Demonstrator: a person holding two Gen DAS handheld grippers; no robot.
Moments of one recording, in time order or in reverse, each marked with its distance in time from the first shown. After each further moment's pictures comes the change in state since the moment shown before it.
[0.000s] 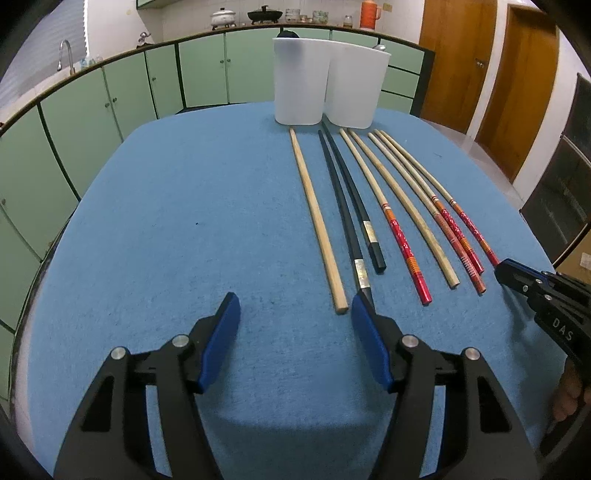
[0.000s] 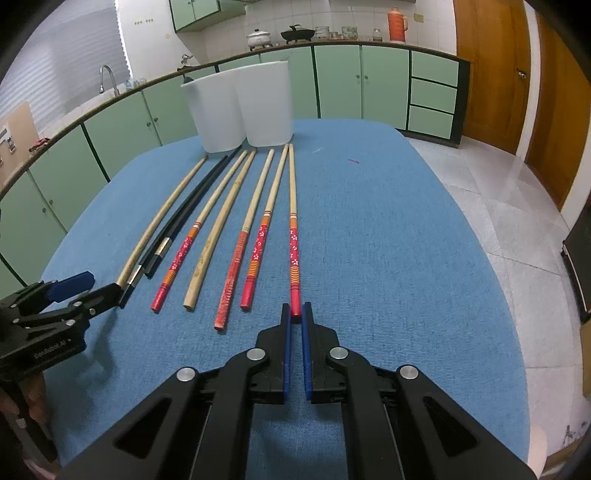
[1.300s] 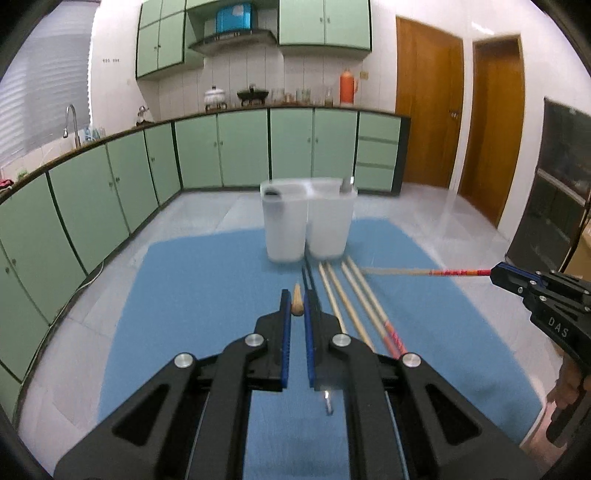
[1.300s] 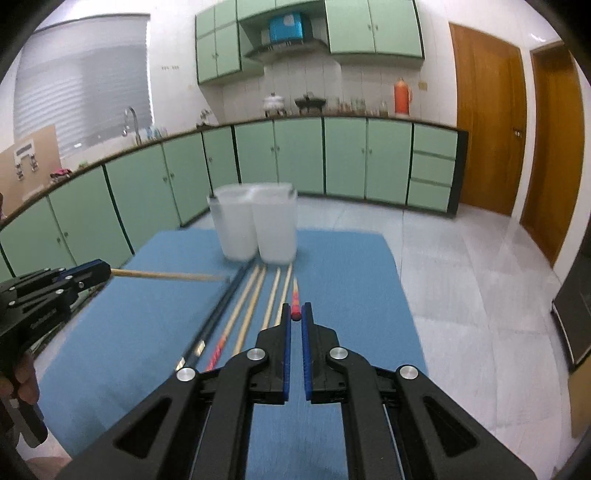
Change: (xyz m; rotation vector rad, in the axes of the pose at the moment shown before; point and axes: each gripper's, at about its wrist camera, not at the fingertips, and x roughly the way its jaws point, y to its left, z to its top) left arm -0.114 0.000 0.073 0.055 -0.319 -0.028; right arm -0.102 0.007 0.069 -0.071 -0.277 0.003
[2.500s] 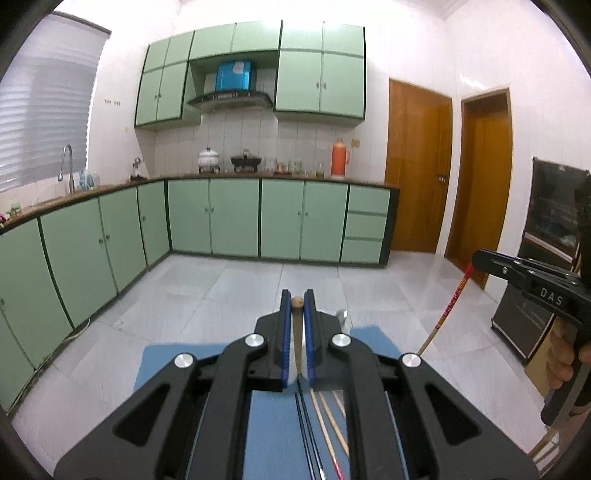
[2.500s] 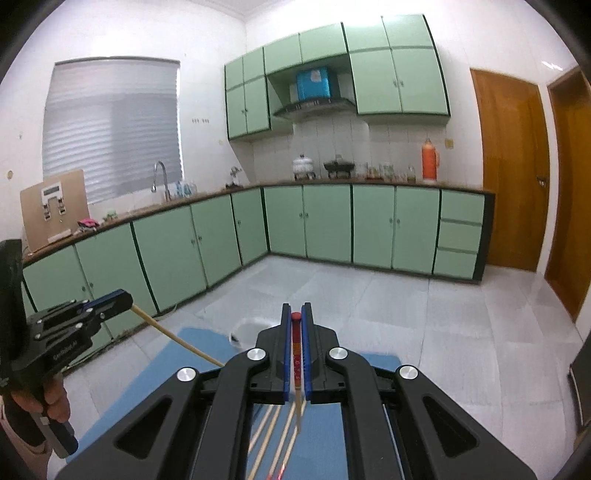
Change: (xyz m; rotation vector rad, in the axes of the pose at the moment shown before) left arm -0.023 0.016 0.132 -0.023 -0.256 -0.061; right arm -0.020 -0.010 0.168 -0.045 -0.217 0.122
